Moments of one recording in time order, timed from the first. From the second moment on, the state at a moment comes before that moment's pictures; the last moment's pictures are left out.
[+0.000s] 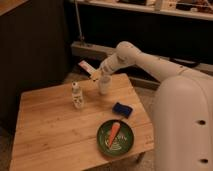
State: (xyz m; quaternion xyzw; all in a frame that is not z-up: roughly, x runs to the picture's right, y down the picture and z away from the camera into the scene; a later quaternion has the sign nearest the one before) arm -0.039 -0.083 0.819 -0.30 -0.25 0.41 0.83
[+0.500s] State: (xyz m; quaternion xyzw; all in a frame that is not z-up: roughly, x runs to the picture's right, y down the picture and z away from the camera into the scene) arm 0.045 -0.060 0.803 -0.27 -0.21 0.47 0.81
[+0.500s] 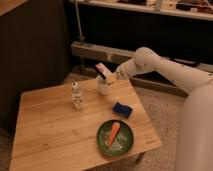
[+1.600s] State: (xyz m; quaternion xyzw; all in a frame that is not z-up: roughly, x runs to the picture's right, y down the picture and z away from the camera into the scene) arm 0.065 -0.039 0.790 -0.27 -0.15 0.50 0.81
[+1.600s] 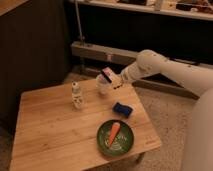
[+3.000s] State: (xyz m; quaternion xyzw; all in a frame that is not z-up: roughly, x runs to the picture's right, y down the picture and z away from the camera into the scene) arm 0.173 0.055 0.726 -0.28 -0.11 0.54 0.79
